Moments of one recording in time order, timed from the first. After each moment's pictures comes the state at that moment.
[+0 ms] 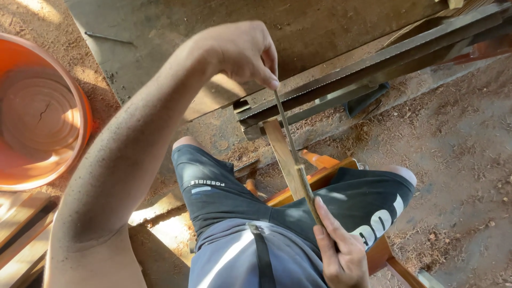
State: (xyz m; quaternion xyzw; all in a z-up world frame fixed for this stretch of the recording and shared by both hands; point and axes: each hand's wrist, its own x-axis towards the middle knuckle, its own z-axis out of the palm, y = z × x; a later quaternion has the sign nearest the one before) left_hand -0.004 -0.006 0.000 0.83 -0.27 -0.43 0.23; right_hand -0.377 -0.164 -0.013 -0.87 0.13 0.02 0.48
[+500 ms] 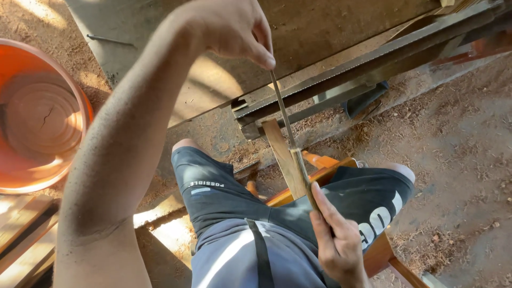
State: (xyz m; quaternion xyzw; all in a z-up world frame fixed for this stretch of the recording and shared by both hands) left_hand 0.017 -0.001 0.007 0.86 -0.29 -0.35 0.24; right_hand -0.357 -0.162 -0.014 -0.86 0.14 0.02 0.50
